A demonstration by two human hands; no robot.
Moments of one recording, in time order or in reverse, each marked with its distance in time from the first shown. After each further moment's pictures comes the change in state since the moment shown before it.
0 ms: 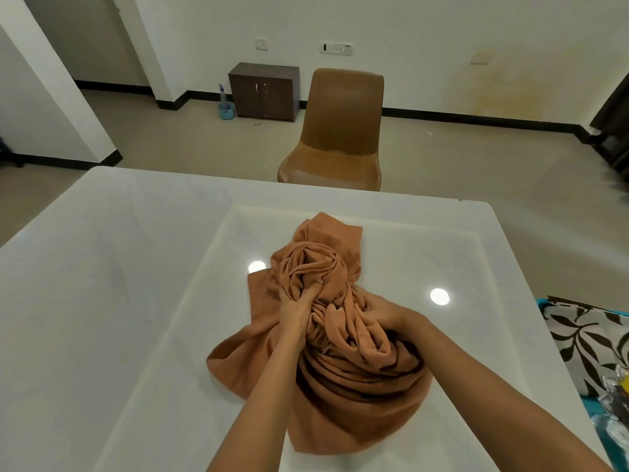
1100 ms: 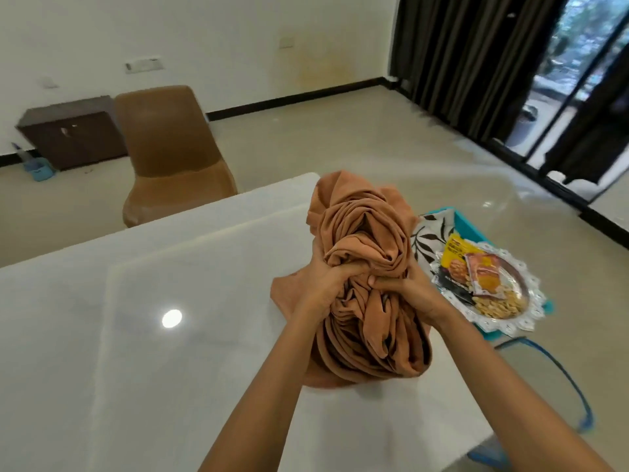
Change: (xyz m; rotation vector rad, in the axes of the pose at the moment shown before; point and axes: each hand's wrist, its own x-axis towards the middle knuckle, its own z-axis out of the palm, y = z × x) left_hand -0.148 0.019 0.238 0.277 -0.849 0.291; right_hand -0.282 0.073 -0.101 0.384 0.760 -0.477
